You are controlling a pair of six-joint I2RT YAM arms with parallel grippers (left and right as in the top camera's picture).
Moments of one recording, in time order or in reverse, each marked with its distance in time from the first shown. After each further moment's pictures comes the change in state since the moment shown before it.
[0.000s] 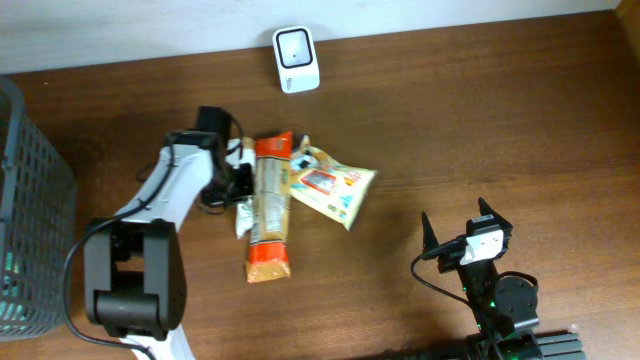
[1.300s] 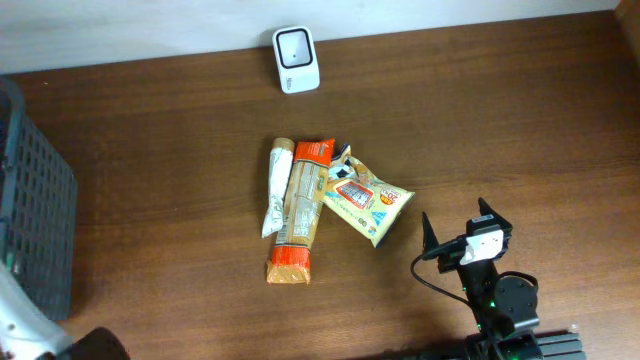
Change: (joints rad) left arm 0.710 -0.282 0.696 -0.377 -0.448 -0.133; right arm 0.000 0.000 0.000 0.000 0.000 0.000
